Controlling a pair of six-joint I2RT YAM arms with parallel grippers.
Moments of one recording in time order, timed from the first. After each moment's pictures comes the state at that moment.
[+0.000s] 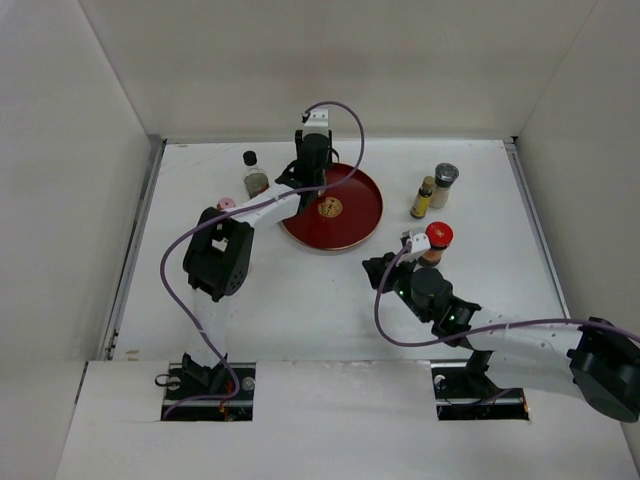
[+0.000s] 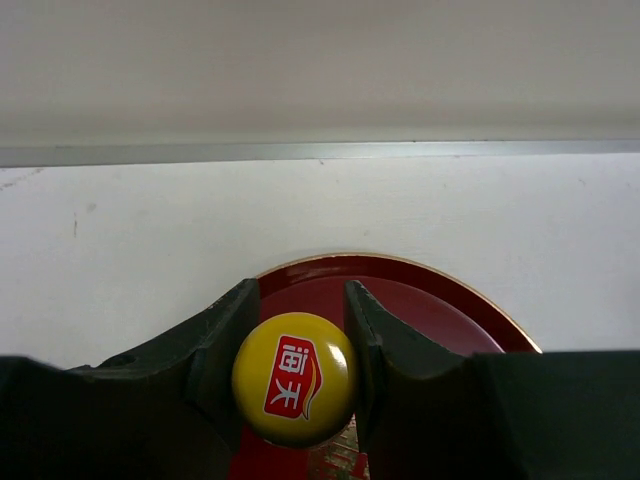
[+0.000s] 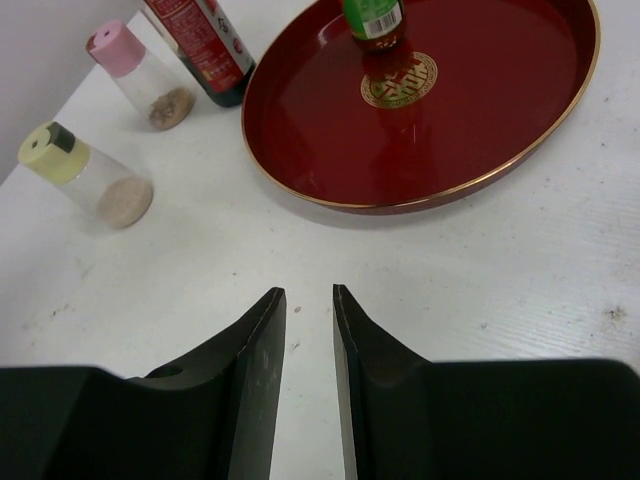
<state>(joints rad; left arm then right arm) -0.55 2.06 1.57 0.26 -0.49 -0.17 0.92 1.05 0.33 0.55 0.39 0.43</state>
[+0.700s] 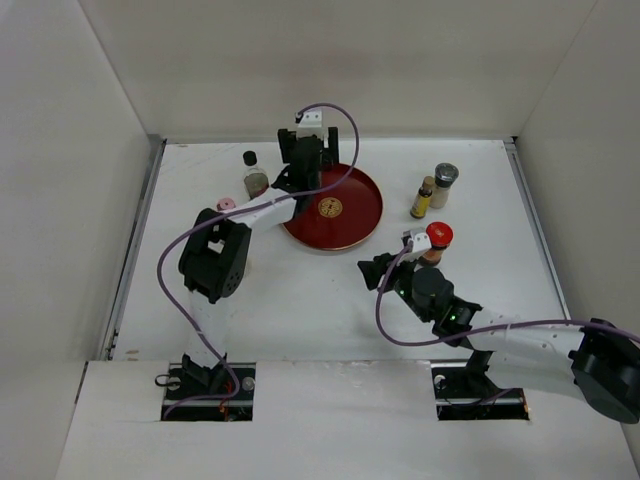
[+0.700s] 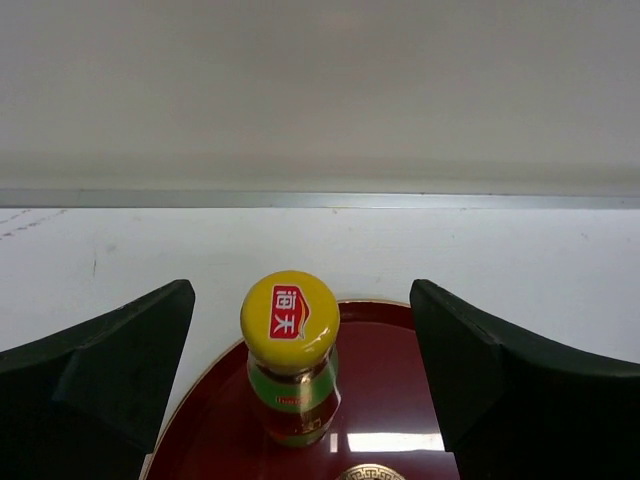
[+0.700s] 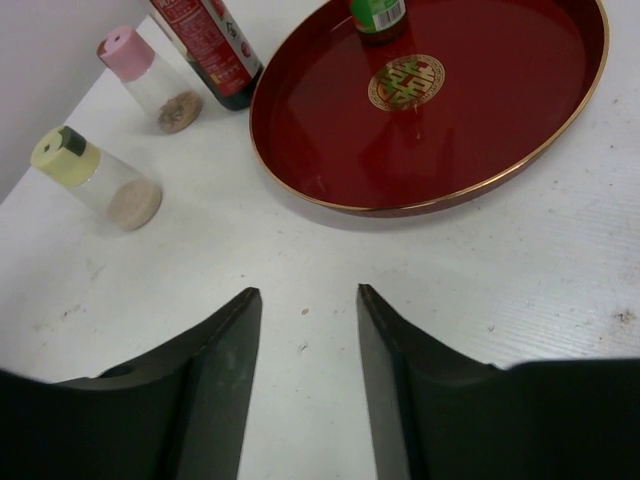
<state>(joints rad) -0.53 2.06 1.51 0.46 -0.50 -0.13 0.92 1.04 0.33 0.55 0.38 0.44</state>
